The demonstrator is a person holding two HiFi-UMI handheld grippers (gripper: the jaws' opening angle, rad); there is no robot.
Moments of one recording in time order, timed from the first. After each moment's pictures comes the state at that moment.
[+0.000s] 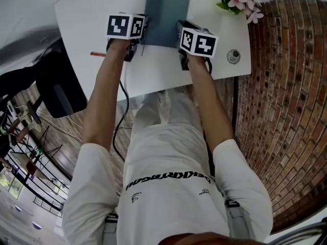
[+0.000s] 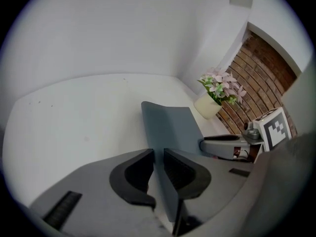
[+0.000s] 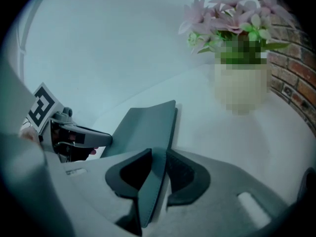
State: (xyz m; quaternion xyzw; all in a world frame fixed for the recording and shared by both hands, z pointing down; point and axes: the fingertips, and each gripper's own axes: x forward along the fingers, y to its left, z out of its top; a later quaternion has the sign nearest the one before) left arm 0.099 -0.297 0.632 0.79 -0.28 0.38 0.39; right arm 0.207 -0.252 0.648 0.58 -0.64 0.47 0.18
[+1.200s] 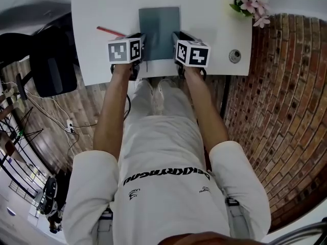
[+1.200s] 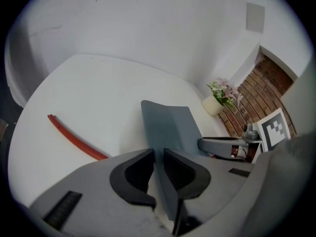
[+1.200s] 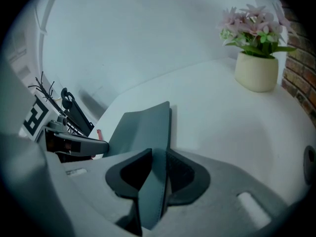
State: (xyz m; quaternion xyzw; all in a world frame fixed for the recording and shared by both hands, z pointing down) left arm 0.011 -0.172 0.636 0.73 -0.40 0.30 0.47; right arm 0.130 -0.172 0.647 0.49 -0.70 0.45 0.25
